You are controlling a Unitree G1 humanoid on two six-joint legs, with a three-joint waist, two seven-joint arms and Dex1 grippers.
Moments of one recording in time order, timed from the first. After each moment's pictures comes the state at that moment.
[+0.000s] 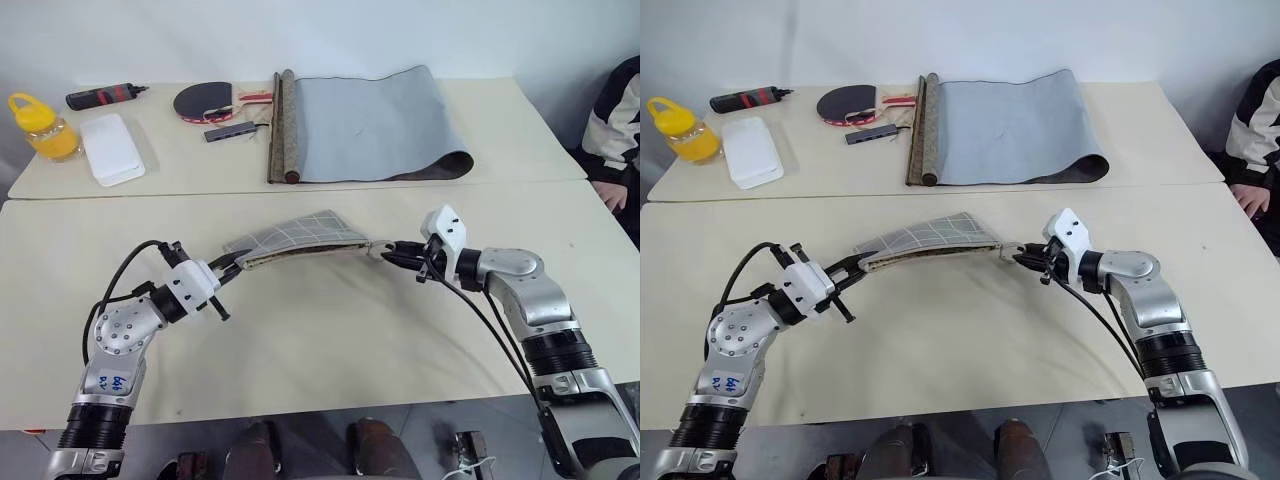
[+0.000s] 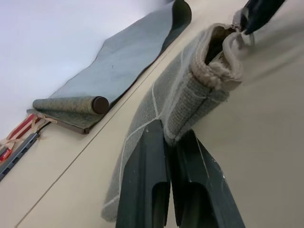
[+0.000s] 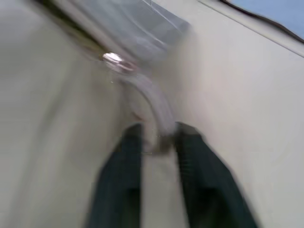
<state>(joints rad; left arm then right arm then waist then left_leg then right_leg) -0.19 0.56 0.06 0.06 -0.14 -0.40 -0.64 -0.56 -0.61 0.10 0.19 0.31 0.34 1.03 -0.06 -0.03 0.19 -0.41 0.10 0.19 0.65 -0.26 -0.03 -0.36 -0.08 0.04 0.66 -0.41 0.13</state>
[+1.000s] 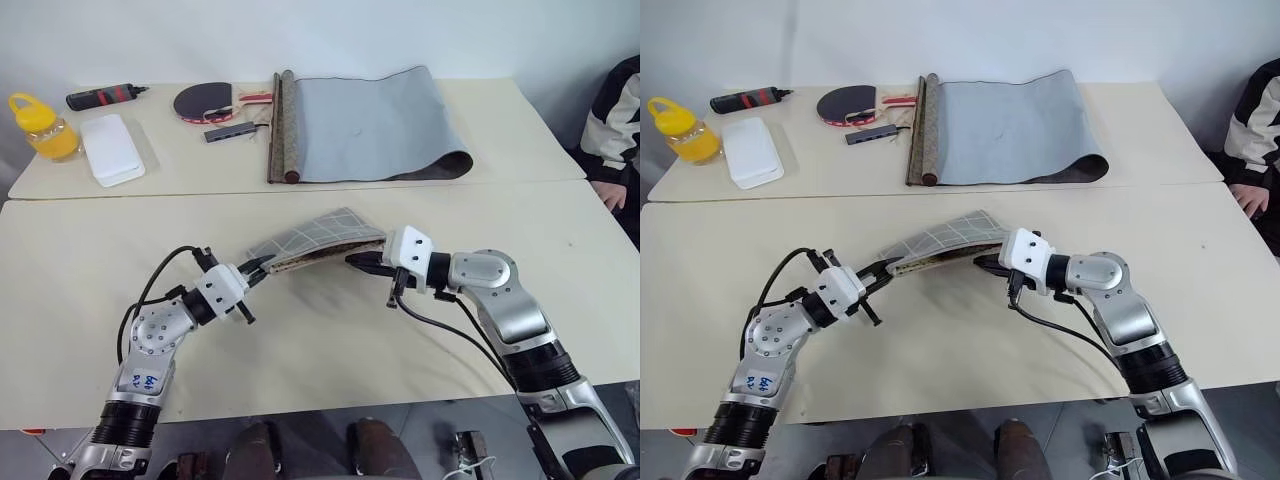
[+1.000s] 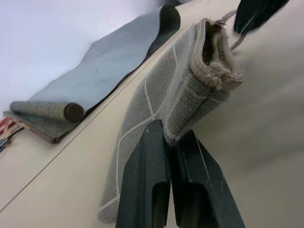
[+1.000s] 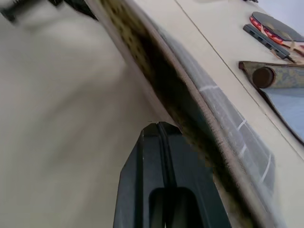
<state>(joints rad) -0.21 0.47 0.00 0.05 -0.06 -0.38 -0.60 -0.56 -0.51 0.22 0.07 0.10 0.01 0.95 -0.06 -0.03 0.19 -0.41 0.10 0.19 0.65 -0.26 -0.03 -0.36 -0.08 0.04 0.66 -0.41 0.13</state>
